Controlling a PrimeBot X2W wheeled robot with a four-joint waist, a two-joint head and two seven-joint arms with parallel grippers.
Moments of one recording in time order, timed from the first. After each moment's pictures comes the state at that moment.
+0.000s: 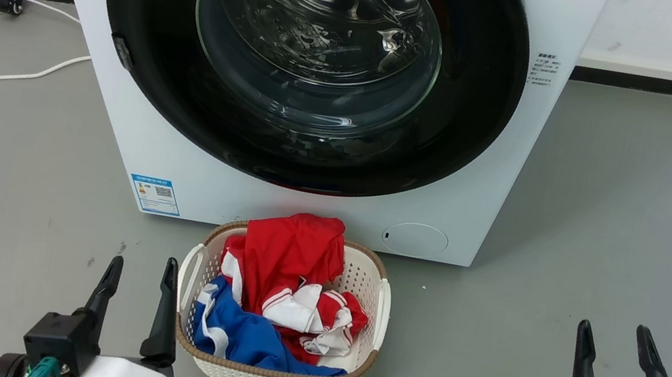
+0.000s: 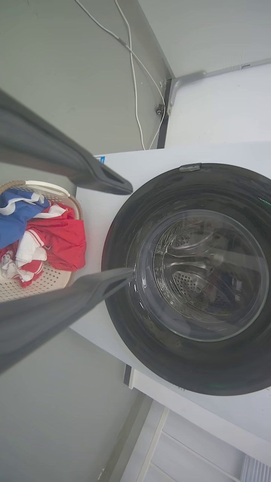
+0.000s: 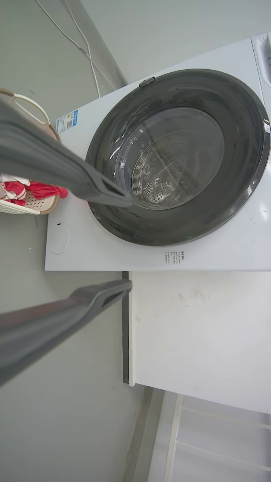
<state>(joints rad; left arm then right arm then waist) 0.06 0.05 -0.08 0.05 -0.25 0.06 -0.22 0.13 -0.05 -0.04 -0.09 0.12 0.13 -0.22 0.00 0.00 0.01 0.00</state>
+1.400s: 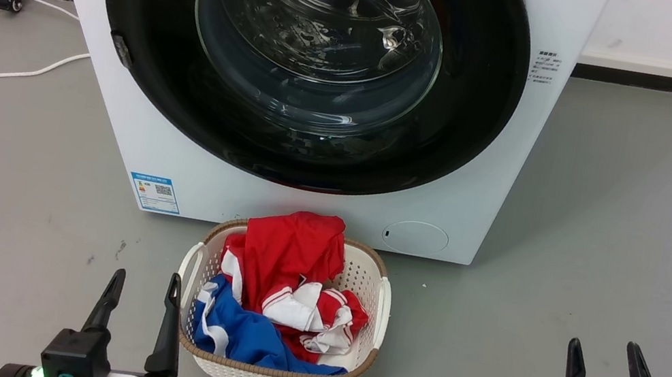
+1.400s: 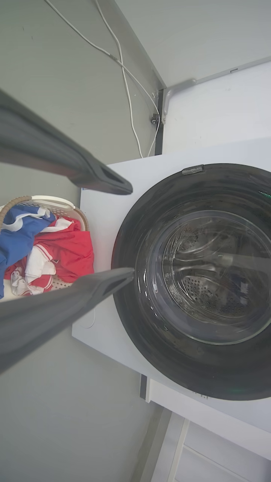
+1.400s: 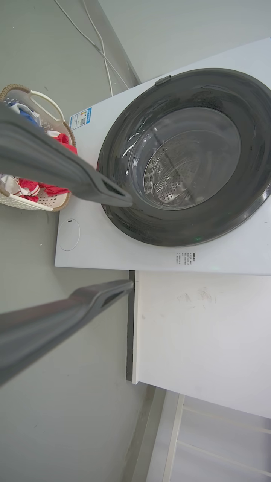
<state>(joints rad) 0.08 0.05 -0.08 0.08 -0.15 0.09 -0.26 0.17 -0.05 -0.03 -0.07 0.07 0.13 -0.26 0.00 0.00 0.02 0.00</state>
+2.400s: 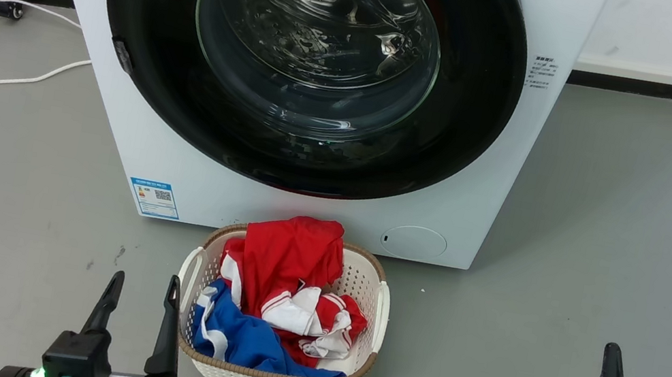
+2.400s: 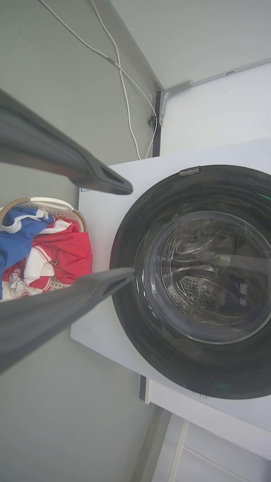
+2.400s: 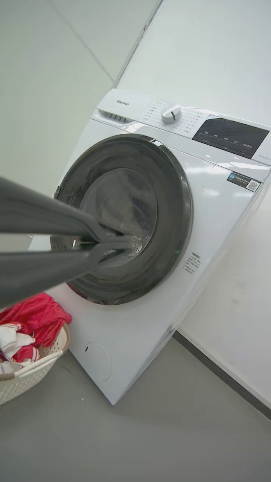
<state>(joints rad) 0.08 0.05 -0.09 0.08 -0.14 0.09 -0.26 0.14 -0.05 0.04 -0.02 1.00 0.13 -0.26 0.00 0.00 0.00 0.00</state>
